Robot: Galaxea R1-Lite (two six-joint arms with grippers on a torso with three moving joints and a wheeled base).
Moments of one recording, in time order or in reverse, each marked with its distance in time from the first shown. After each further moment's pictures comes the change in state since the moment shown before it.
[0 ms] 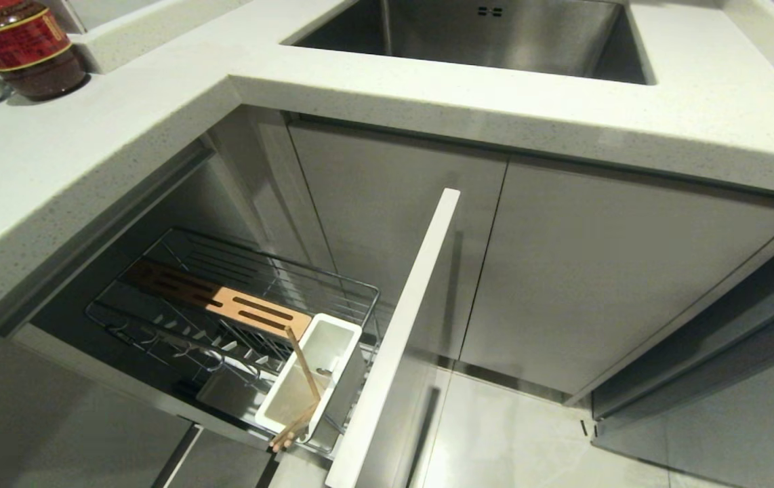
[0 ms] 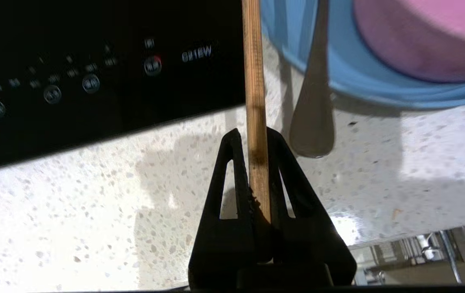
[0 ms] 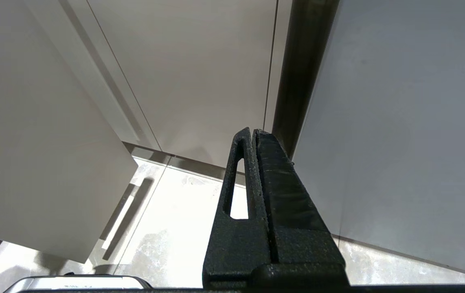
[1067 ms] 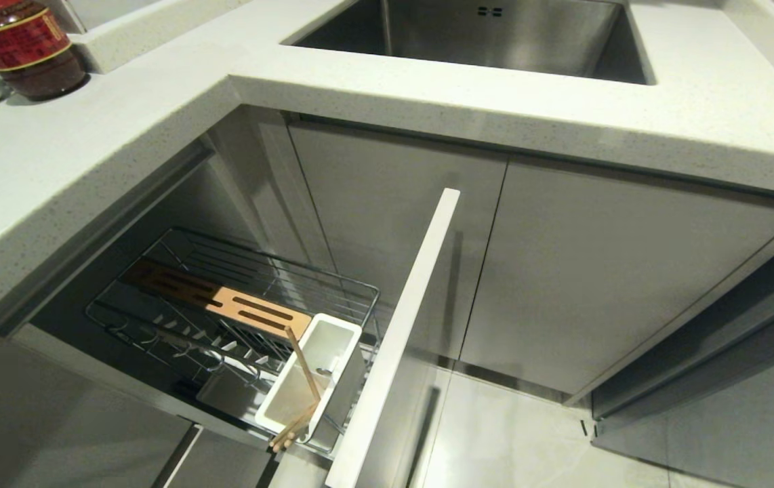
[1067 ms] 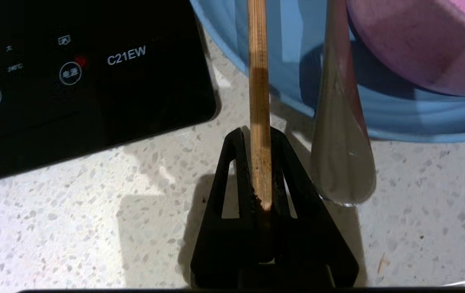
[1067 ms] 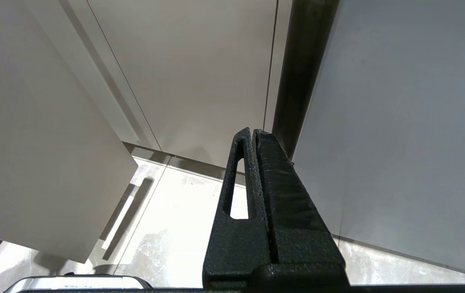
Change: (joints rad) left arm -0.001 0.111 0.053 -0.071 -0.092 -0.019; right arm 0.000 0.000 0.000 0.000 0.000 0.000
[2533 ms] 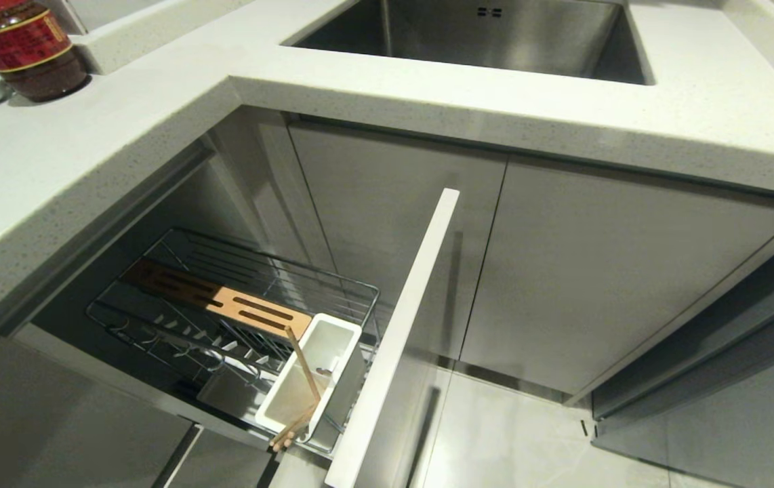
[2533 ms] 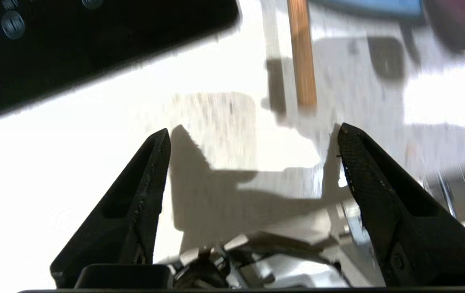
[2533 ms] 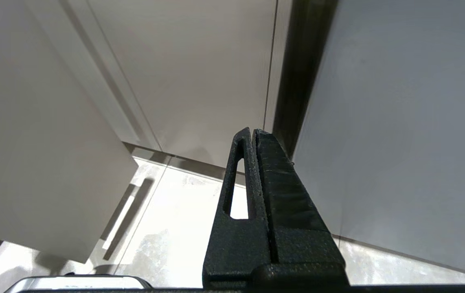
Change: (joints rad) left arm -0.077 -0.120 0.023 0.147 0.007 -0.003; right arm 0.000 0.000 0.000 0.000 0.000 0.000
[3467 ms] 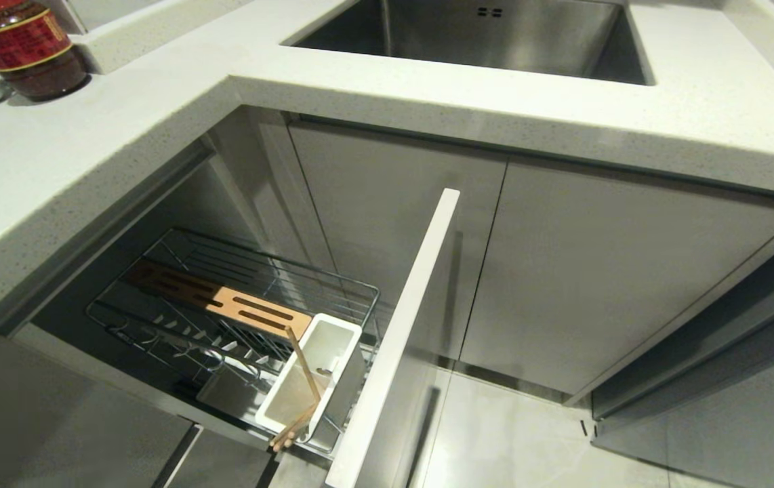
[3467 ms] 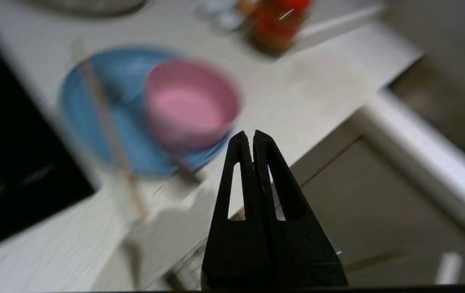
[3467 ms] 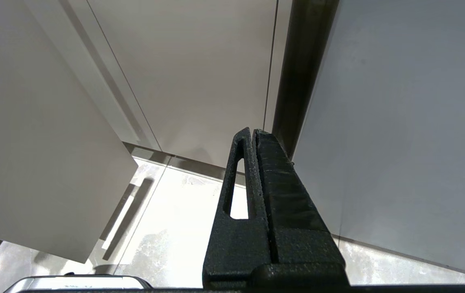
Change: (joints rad) left arm -0.327 -0.189 -0.239 -0.284 -0.025 -0.051; right arm 0.000 0.000 0.000 0.000 0.000 0.000
